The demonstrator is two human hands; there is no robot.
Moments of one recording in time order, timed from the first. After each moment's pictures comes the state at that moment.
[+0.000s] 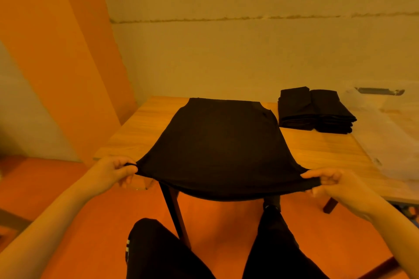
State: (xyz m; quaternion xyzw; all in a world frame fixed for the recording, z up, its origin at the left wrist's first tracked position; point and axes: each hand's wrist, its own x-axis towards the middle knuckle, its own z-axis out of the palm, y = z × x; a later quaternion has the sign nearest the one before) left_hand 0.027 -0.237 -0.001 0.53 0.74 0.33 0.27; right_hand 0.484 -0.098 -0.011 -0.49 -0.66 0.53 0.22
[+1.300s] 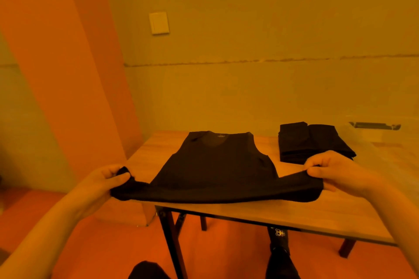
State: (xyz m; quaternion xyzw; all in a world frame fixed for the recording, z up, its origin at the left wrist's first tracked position) left_hand 0.030 -0.233 0.054 0.43 0.65 0.52 0.35; right_hand 0.467 -0.043 0.068 -0.40 -0.76 0.47 0.21
